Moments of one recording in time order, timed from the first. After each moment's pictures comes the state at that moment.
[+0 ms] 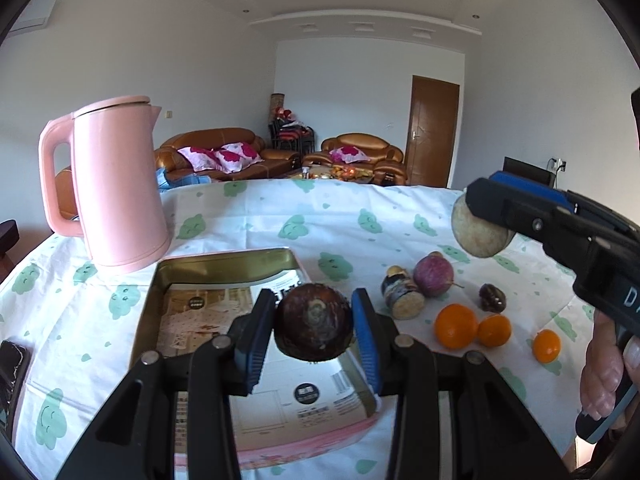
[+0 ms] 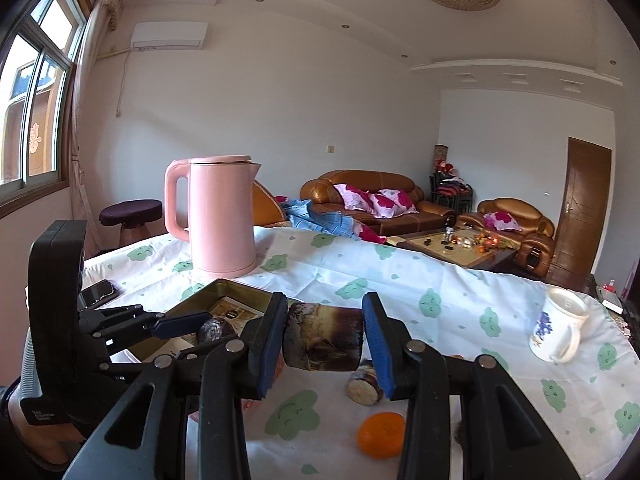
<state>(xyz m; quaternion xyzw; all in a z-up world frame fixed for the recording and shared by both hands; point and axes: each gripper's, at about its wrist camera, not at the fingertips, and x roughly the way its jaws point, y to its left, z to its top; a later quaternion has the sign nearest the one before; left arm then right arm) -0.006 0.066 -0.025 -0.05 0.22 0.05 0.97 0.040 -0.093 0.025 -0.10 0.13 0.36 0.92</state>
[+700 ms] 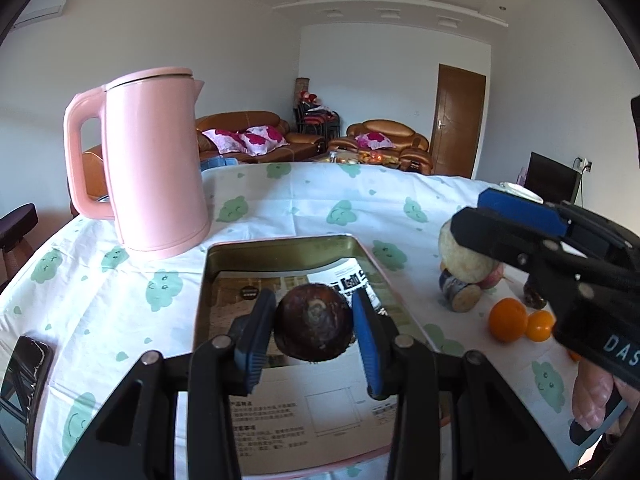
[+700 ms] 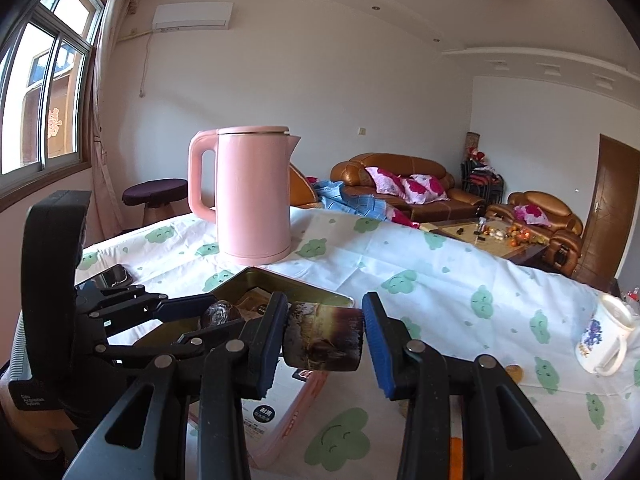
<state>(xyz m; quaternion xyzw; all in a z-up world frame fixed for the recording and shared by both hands) -0.001 0.110 -0.031 -0.06 0.25 0.09 0.96 0.058 -0.036 0.006 -0.12 0.16 0.40 0.89</state>
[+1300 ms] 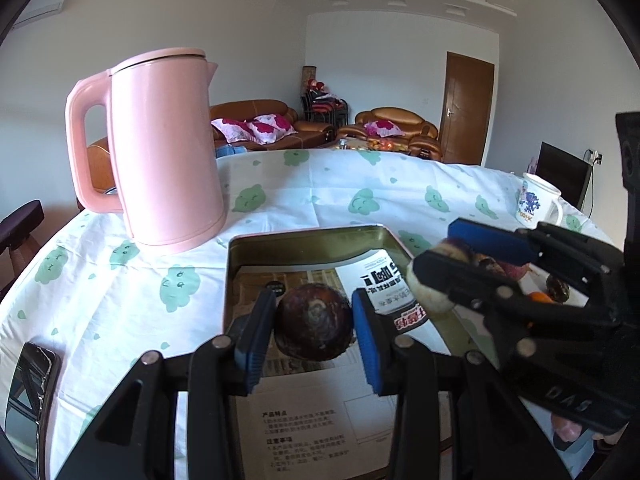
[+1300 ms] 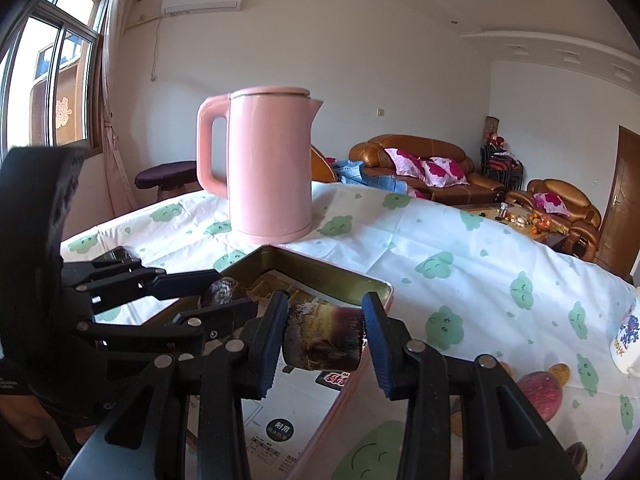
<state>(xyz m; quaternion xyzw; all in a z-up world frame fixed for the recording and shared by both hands) 0.010 0.133 -0.038 -0.05 0.28 0.10 0.95 0.076 0.004 -0.026 -0.13 0.20 0.43 0.87</state>
